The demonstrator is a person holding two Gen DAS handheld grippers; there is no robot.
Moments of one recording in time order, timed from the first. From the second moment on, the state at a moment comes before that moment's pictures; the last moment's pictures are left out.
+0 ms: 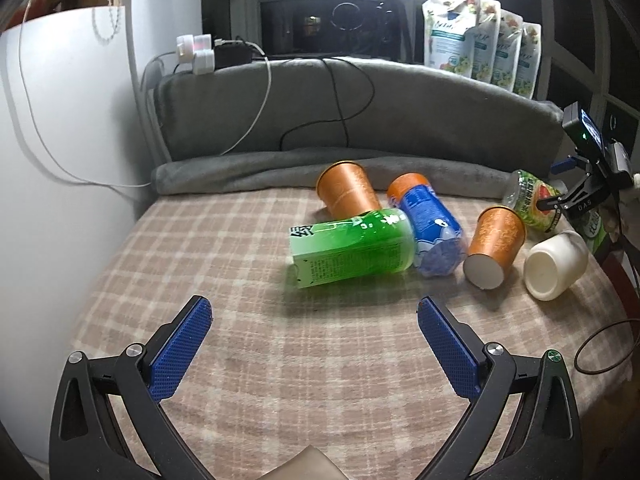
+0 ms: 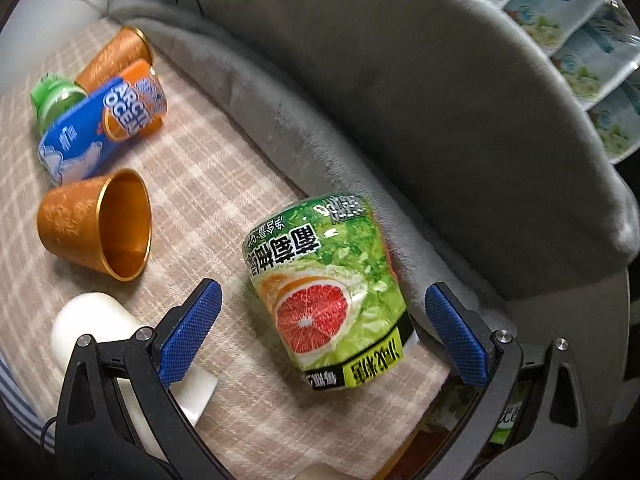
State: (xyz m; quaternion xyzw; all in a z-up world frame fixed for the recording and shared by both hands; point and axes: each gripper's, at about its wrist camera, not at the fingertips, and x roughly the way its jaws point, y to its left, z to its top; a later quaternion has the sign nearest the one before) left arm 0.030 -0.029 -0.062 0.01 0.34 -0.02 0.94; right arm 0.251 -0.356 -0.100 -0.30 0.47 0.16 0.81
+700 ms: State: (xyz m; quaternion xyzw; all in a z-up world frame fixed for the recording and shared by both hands) left arm 0.038 -0.018 -0.066 -0.01 0.35 0.00 0.94; right arm 0.298 -0.323 -0.142 -0.34 0.48 0.15 0.79
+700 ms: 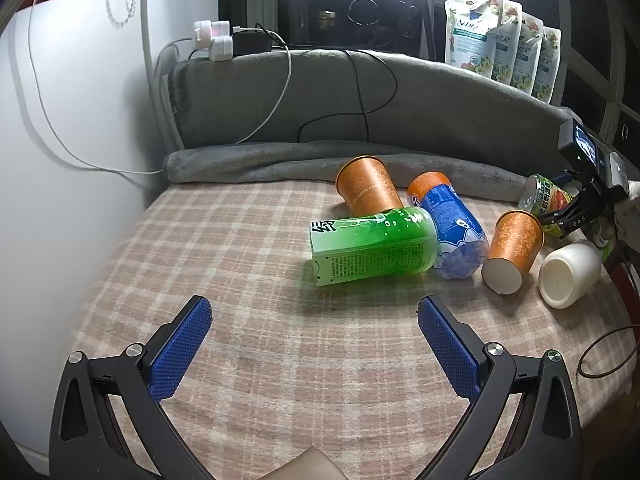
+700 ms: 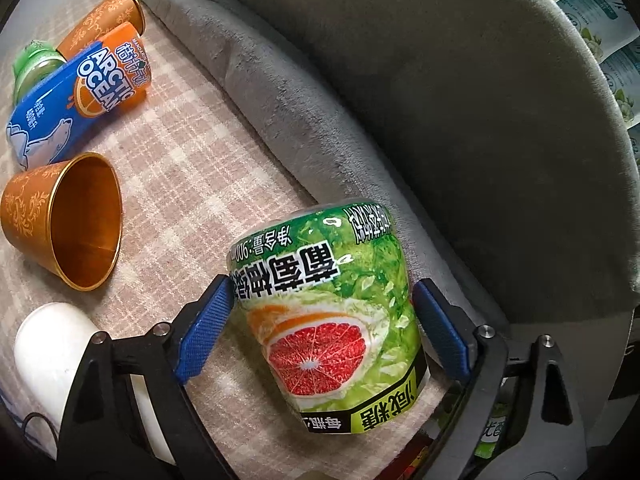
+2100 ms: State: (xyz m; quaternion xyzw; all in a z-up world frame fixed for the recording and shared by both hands) left arm 0.003 0.022 -0.051 0.01 0.32 0.01 0.95; right arm 0.097 -0.113 -0.144 -0.42 0.36 0.43 0.72
